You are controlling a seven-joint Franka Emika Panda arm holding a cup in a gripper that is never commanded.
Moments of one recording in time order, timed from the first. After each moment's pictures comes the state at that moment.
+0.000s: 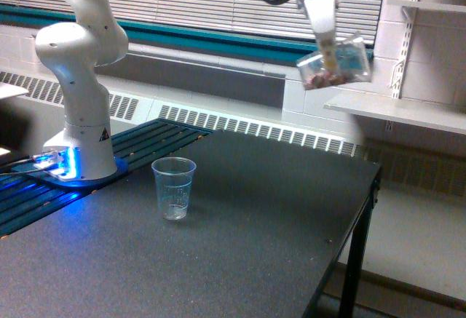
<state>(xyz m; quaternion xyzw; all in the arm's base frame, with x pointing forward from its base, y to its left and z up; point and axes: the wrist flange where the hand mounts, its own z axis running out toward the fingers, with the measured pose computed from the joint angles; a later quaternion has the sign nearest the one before) 0.569 0.003 0.474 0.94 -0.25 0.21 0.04</state>
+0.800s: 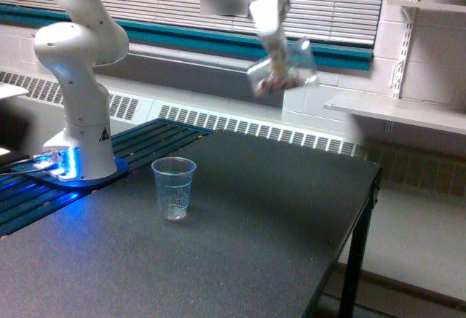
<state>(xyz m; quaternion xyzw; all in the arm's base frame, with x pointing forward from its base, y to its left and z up) 0.486 -0.023 0.430 0.94 -0.25 0.22 0.06</state>
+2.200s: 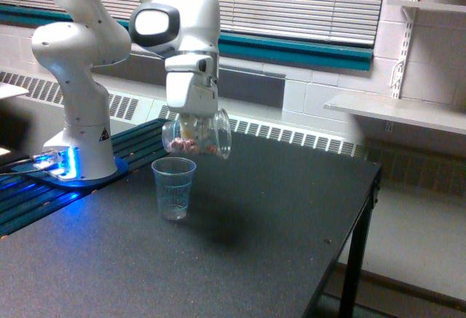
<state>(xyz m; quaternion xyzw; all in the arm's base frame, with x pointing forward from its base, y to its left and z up) 0.376 -0.092 0.320 0.94 -0.29 0.14 0.11</state>
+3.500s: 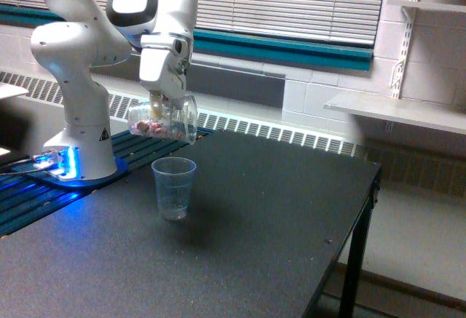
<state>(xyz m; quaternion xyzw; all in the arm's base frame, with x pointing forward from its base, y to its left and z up) 0.319 -0.107 0.341 0.94 -0.23 0.14 0.20</state>
